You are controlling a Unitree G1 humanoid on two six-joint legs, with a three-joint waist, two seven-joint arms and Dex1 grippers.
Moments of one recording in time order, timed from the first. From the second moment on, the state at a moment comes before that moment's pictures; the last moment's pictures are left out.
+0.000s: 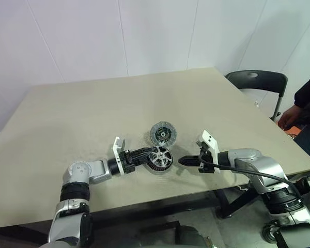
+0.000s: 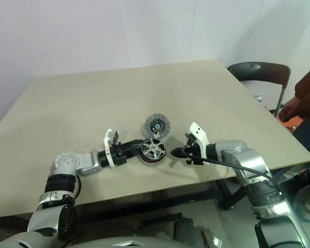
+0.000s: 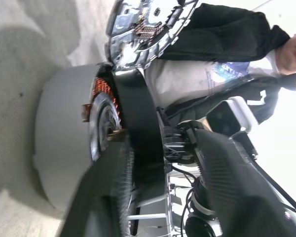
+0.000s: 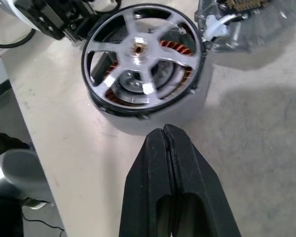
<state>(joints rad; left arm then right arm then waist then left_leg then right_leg) -0.47 0.22 0.30 0.49 -0.96 1.33 -0.67 -0.36 -0.64 0.17 -0.05 0.40 0.78 1.01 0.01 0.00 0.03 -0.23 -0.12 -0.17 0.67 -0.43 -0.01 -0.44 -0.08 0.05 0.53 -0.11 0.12</state>
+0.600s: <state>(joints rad) -0.56 0.38 0.23 0.51 -0.79 1.16 -0.76 -0.37 -0.61 0.19 -0.01 0.37 0.76 1.01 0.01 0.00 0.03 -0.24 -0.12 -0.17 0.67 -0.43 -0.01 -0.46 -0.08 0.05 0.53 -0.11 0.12</state>
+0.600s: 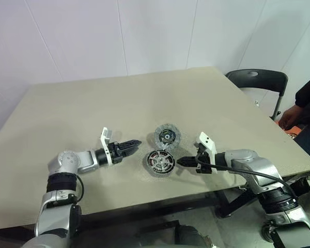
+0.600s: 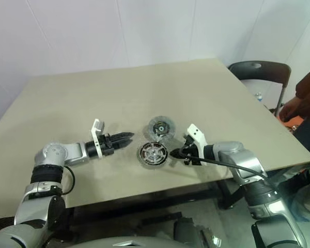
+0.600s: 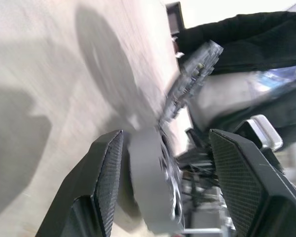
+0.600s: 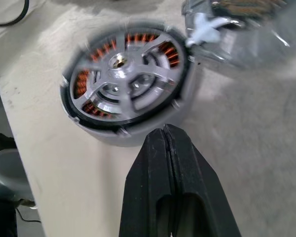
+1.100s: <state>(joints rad) -0.37 0.38 0.08 0.11 -0.59 0.58 -0.94 -0.40 -0.63 0.18 -0.12 0.41 0.80 1.03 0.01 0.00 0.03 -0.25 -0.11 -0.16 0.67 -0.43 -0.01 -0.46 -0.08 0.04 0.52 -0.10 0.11</state>
